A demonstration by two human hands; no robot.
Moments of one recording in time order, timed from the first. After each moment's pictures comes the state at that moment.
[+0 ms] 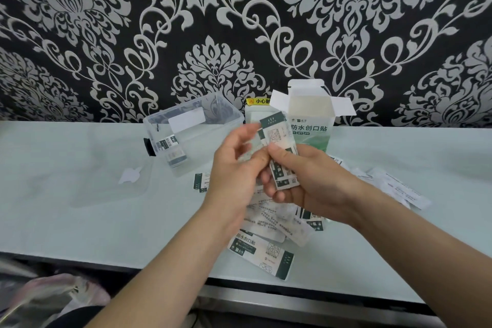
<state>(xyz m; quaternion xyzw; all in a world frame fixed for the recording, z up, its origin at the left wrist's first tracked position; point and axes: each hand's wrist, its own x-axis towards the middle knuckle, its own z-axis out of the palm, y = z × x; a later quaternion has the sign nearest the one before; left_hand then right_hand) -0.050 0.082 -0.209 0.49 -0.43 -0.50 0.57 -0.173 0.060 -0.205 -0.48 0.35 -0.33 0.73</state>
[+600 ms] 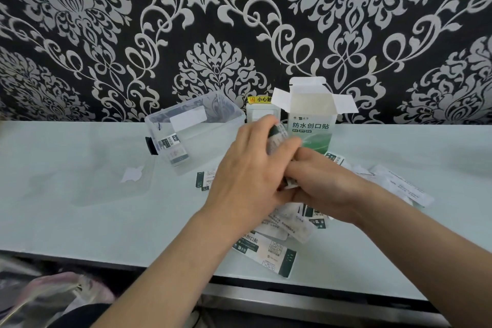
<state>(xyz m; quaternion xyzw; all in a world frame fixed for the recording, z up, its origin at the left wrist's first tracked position) -0.044 0.081 -0.216 0.51 -0.82 0.09 0.27 -0.176 0.057 -0.210 -0.55 0.41 -0.28 0.67</state>
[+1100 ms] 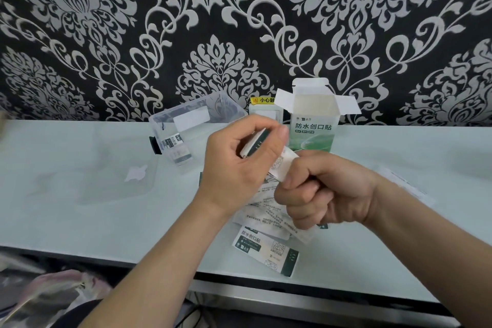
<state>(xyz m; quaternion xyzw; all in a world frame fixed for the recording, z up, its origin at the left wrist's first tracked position) -0.036 0.084 -0.194 0.39 -0.67 -0.25 0.57 -0.189 0.054 -0.199 -0.43 0.18 -0.10 0.88</state>
